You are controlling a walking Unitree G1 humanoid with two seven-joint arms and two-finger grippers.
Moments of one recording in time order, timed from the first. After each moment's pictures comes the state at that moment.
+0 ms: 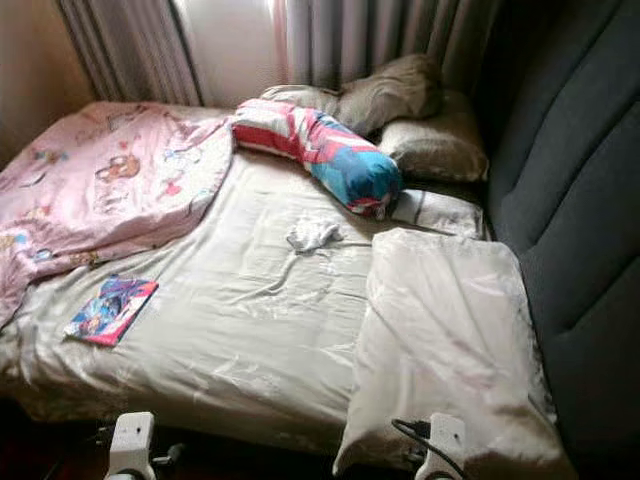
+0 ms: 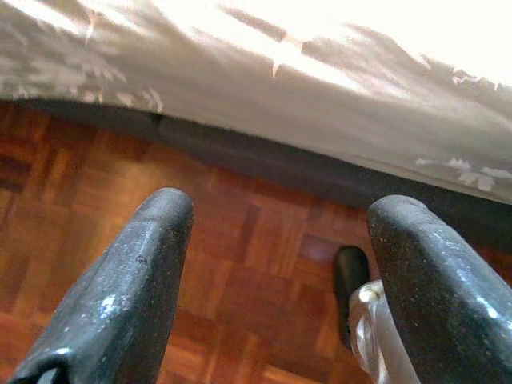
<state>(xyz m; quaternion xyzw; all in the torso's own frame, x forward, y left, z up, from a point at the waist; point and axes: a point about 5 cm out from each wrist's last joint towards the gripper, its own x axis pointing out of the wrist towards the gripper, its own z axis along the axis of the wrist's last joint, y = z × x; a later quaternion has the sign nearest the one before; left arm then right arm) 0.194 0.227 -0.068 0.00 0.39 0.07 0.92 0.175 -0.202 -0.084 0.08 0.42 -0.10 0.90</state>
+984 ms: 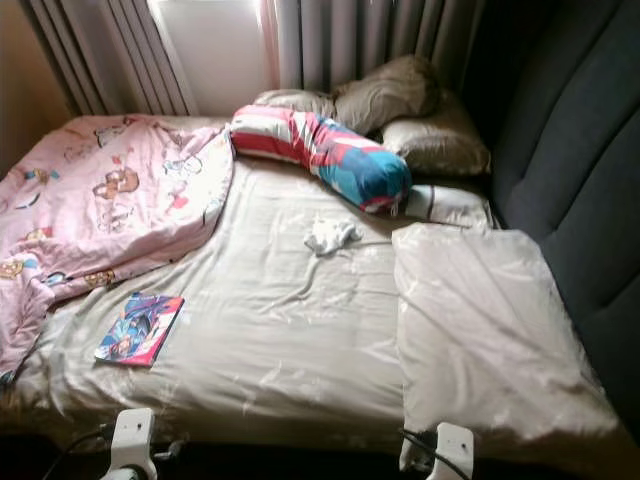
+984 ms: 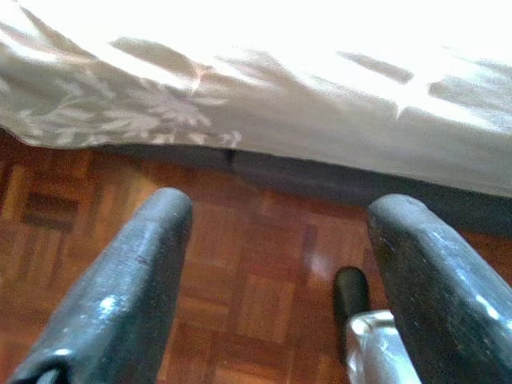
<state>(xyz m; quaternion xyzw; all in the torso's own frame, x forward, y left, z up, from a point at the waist) 0.200 0.217 -0.068 -0.01 0.39 0.07 0.92 0.165 -0.214 -0.087 0.07 0.44 -0.12 0.89</state>
